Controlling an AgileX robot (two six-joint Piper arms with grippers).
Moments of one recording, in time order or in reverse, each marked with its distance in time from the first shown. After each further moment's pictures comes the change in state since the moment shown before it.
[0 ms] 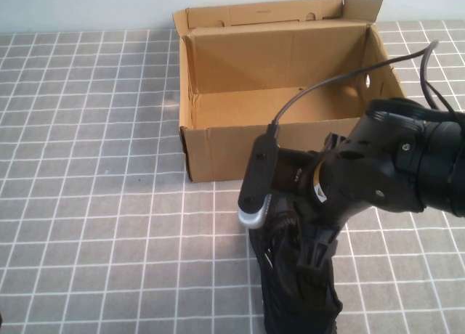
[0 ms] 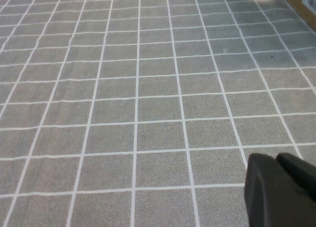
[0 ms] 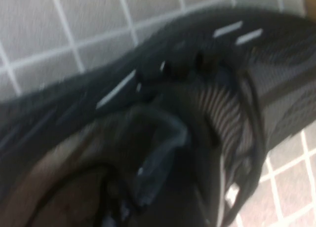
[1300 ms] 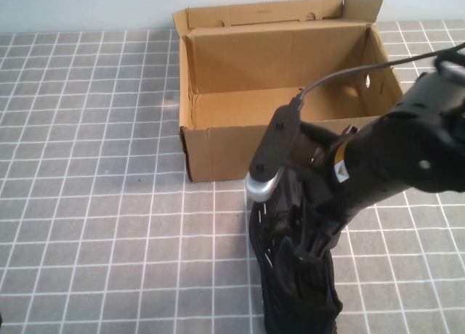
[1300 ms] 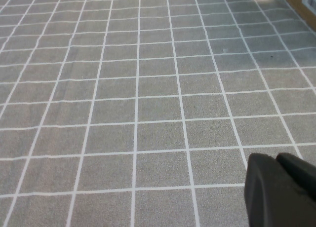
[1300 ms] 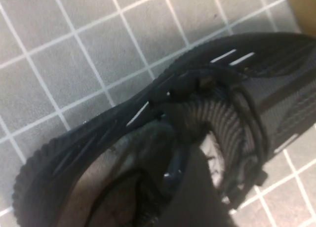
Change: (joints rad) right arm -0.046 -0.082 0.000 0.189 0.001 -0.001; left arm 0.000 0.000 0.000 0.000 0.000 0.000
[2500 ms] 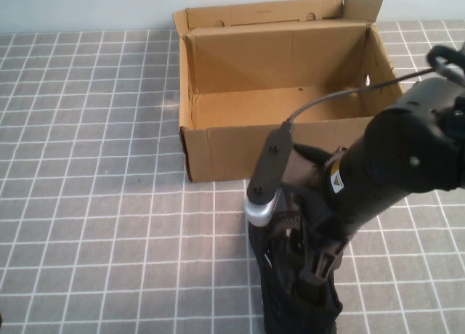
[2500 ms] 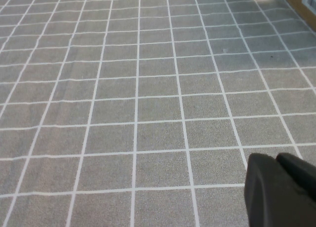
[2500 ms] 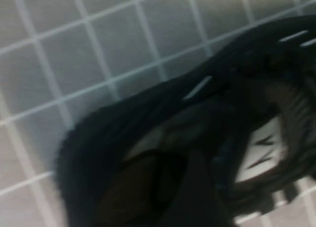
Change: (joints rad) right arm -0.008 0.015 0.004 0.141 0.076 -0.153; left arm 0.000 0.000 0.000 0.000 0.000 0.000
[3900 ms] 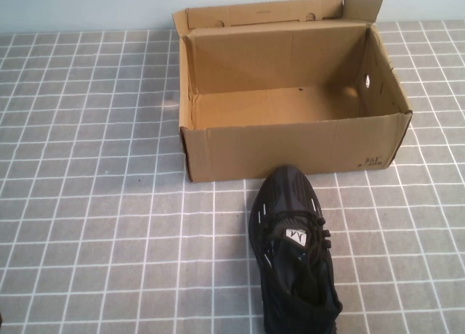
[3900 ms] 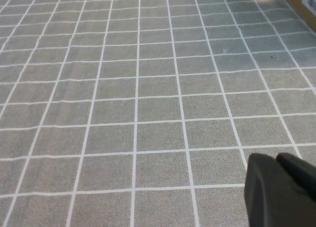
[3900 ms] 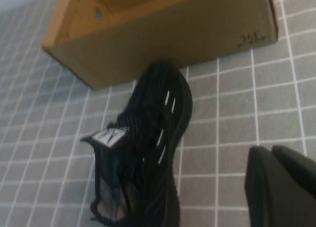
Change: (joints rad) right arm -0.802 -1.171 0.736 0.568 -0.110 0.374; left arm 0.000 0.000 0.000 0.000 0.000 0.000
